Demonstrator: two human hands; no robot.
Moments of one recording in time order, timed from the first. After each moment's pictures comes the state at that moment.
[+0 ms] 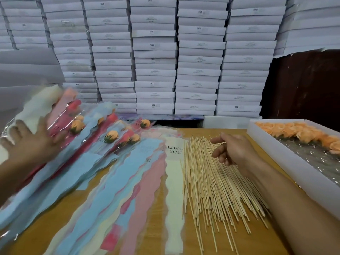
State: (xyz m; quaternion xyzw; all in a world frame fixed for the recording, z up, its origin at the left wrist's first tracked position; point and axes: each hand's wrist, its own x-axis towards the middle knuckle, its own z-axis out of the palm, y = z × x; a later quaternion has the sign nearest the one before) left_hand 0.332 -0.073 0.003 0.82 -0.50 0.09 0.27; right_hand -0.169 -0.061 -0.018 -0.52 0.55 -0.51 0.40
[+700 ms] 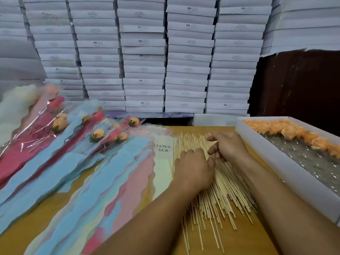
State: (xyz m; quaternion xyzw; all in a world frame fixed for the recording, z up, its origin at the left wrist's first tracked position) left_hand -0.056 -0.041 -0.050 0.60 -0.76 -0.08 0.24; right_hand -0.182 -0.069 -0.025 -0.51 0.59 -0.53 0.33
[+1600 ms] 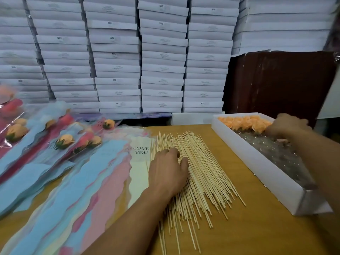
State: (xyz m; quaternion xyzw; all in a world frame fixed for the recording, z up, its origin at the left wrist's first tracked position) left_hand -0.050 -0.041 -0.057 0.55 -0.75 -0.07 0.35; right_hand -0.393 -0.069 0.020 -0.37 0.91 -0.17 -0.04
